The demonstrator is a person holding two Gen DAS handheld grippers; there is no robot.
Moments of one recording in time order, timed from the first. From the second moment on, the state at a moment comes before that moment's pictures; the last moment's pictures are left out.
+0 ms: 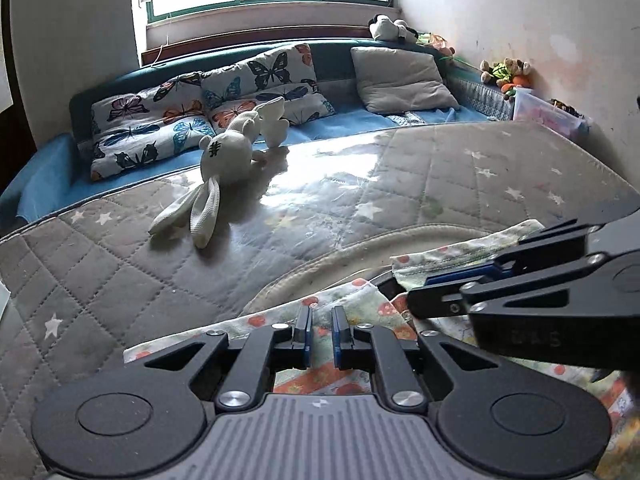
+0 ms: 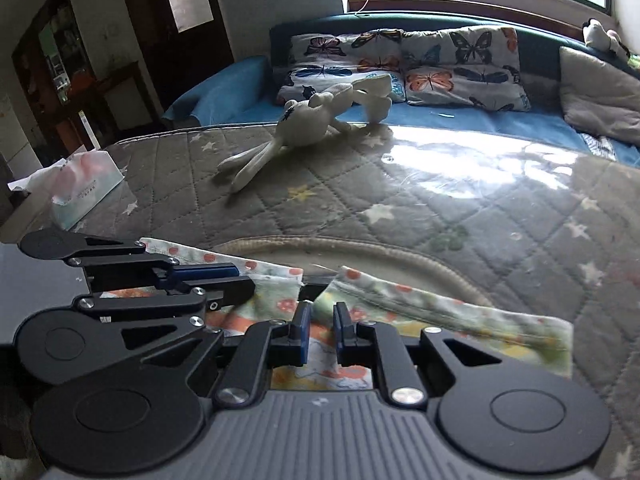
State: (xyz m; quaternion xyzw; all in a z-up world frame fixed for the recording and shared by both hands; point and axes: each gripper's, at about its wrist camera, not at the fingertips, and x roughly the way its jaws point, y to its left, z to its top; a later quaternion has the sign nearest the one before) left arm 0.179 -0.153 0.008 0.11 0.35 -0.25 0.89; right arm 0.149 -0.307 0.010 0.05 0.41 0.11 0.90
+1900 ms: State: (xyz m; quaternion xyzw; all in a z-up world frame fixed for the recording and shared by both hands) left arm -0.003 -0.030 0.026 0.08 0.34 -0.21 0.91; right arm 0.001 -0.261 0.021 -0.06 0.42 0.18 0.89
